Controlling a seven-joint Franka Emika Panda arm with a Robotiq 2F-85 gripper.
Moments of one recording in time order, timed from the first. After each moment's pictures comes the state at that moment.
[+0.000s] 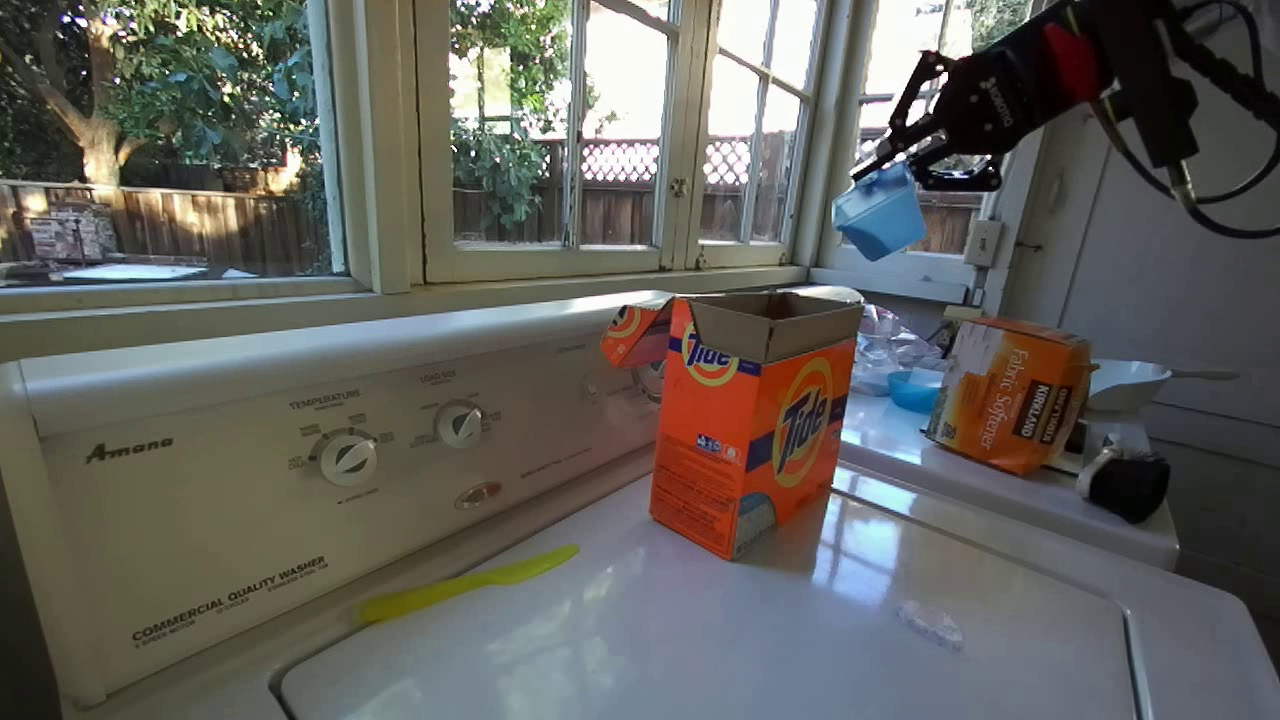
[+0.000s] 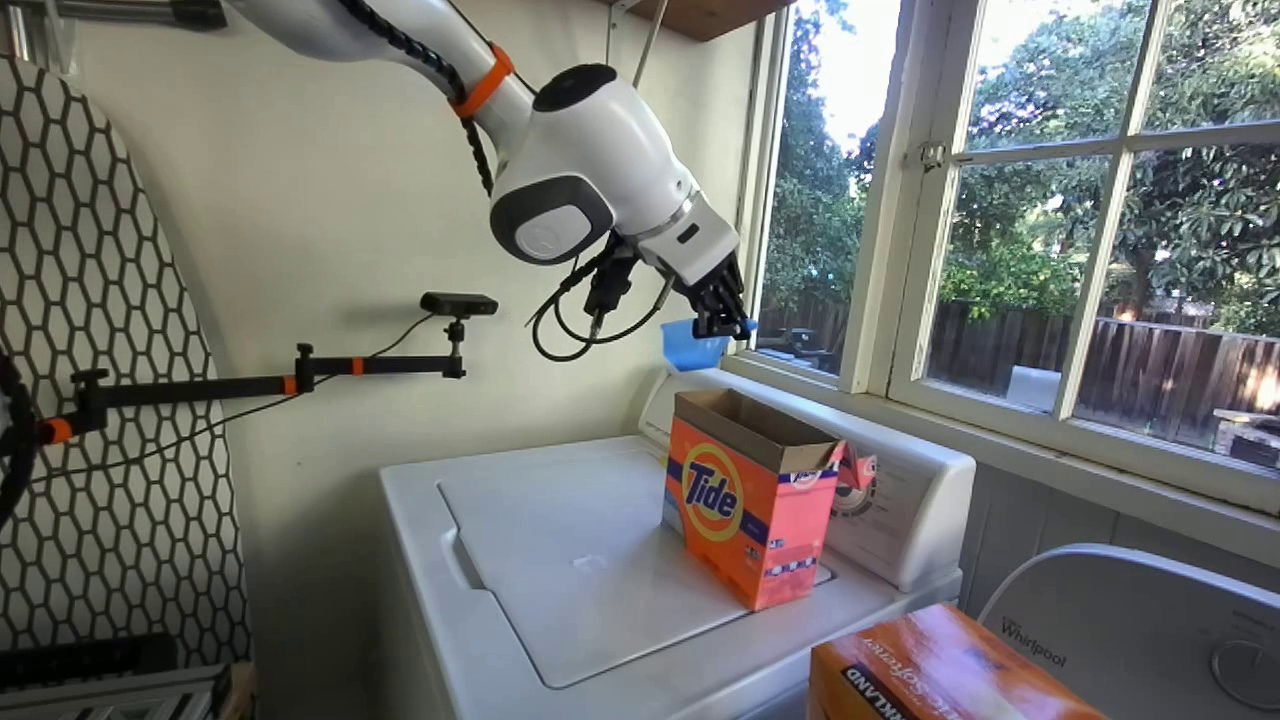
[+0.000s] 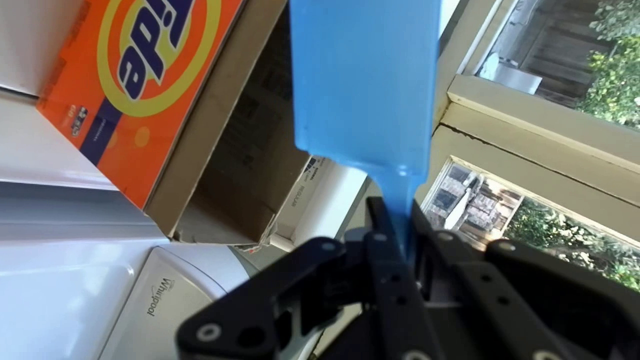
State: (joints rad) arm 0.19 -0.11 0.25 -2.27 0.84 3.10 0.37
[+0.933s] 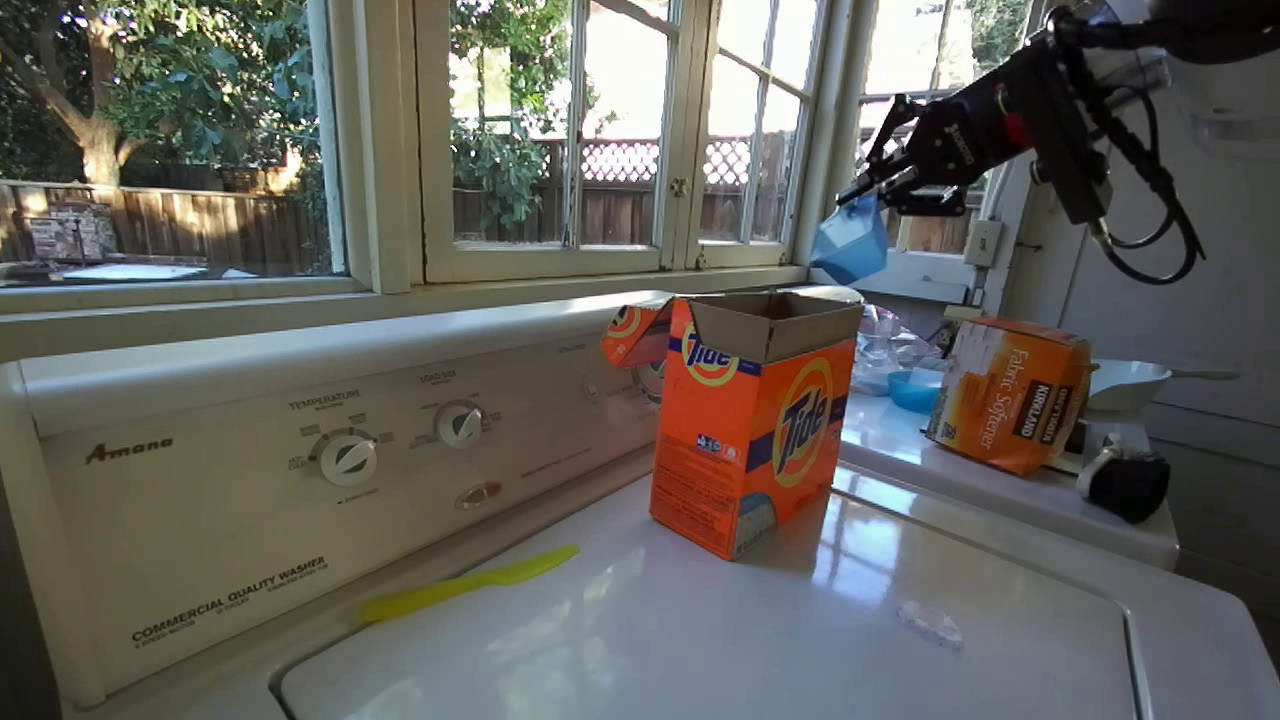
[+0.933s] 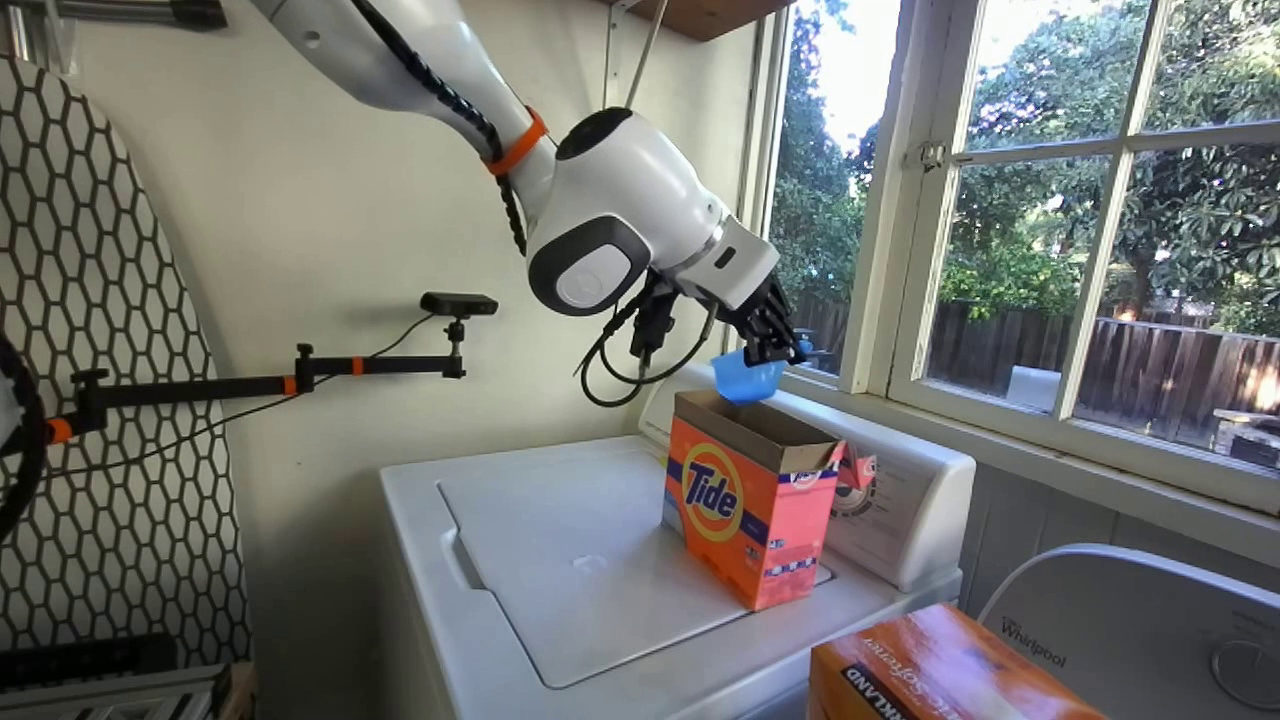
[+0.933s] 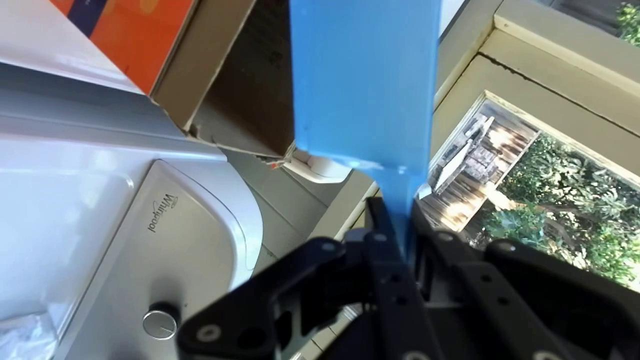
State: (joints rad) arm 0.15 0.01 0.23 -2.26 0.61 3.30 0.45
